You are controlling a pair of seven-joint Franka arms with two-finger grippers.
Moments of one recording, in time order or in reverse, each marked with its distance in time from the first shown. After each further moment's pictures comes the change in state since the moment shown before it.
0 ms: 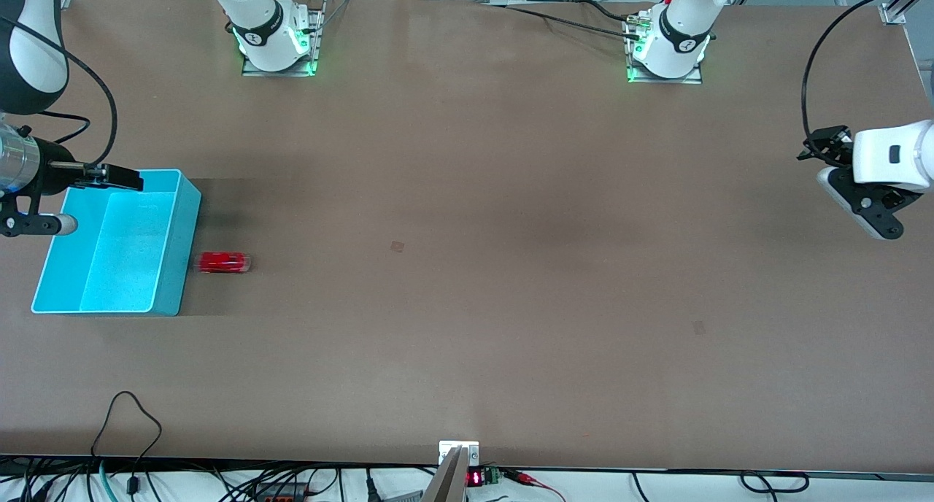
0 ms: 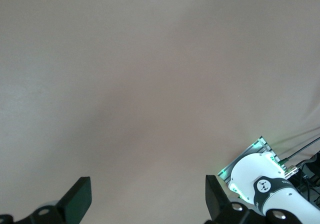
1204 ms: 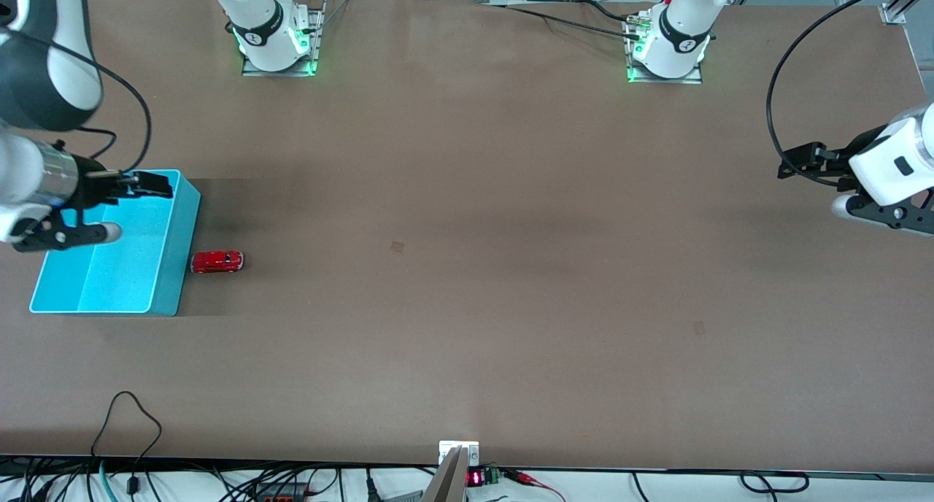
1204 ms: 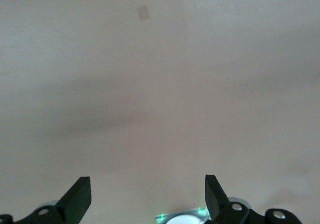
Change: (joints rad) left arm -0.070 -0.006 -0.007 0.100 -0.049 0.033 -0.688; right arm 0.041 0.058 0.005 -0.036 0.044 0.098 -0.262
